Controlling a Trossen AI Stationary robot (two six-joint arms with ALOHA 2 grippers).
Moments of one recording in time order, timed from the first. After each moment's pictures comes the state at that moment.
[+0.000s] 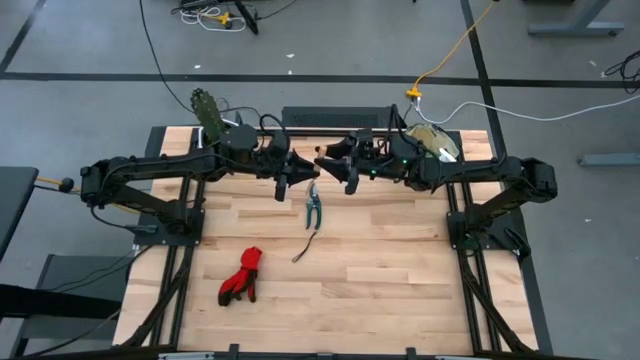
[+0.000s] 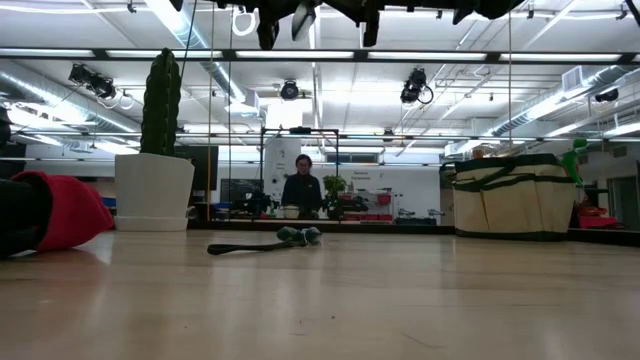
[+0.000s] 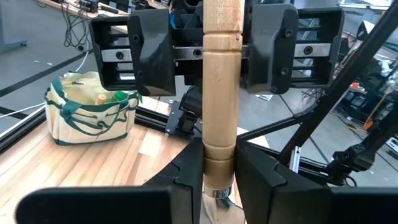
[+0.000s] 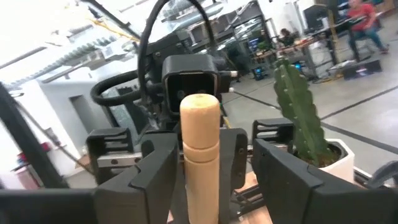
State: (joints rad) left arm 0.23 1.26 1.04 0.12 0.26 -0.33; right arm -0.15 1.46 1.06 0.57 -0.08 0.41
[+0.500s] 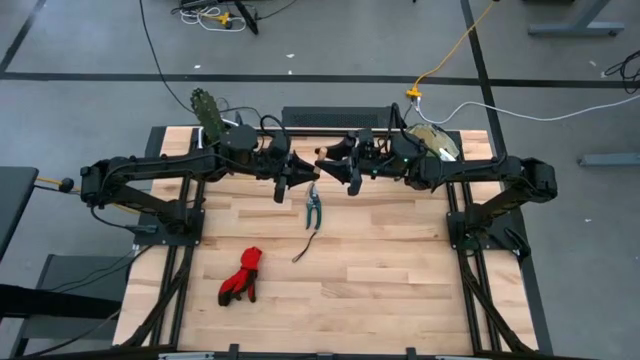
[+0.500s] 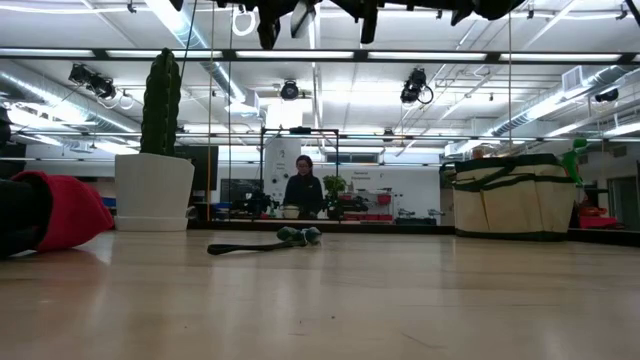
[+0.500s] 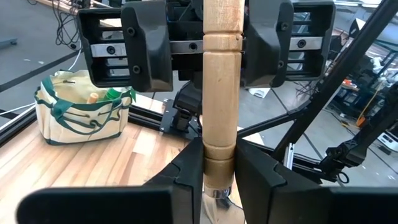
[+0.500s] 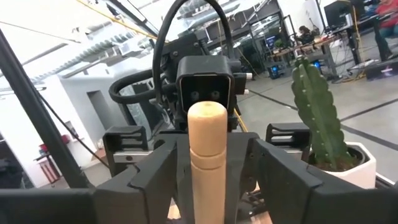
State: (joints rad) left arm 0.22 1.26 1.04 0.12 0.27 -0.33; right arm -0.16 1.46 1.06 0.58 -0.15 0.41
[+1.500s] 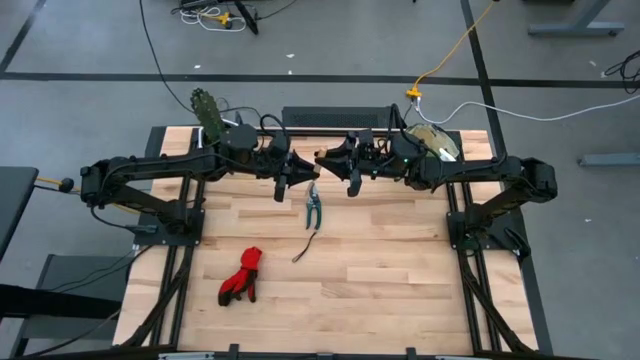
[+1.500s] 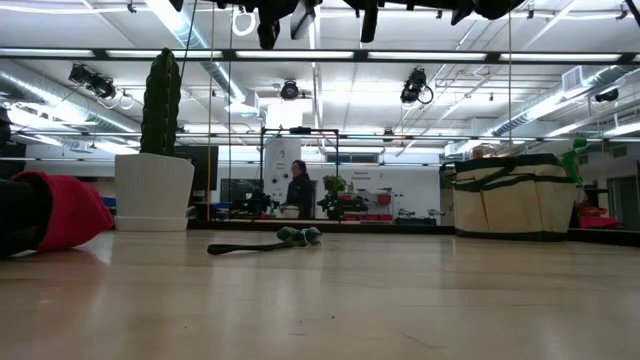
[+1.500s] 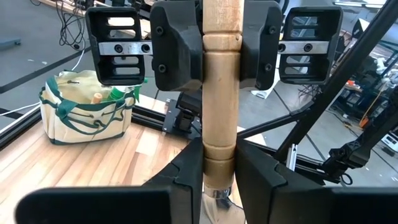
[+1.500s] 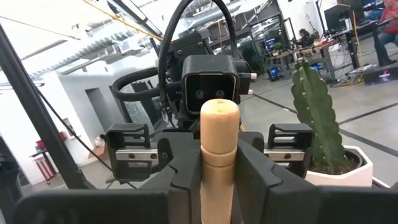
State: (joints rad) left arm 0.23 1.26 1.04 0.12 0.27 -0.33; right arm -0.16 1.46 1.06 0.58 -0.15 0.38
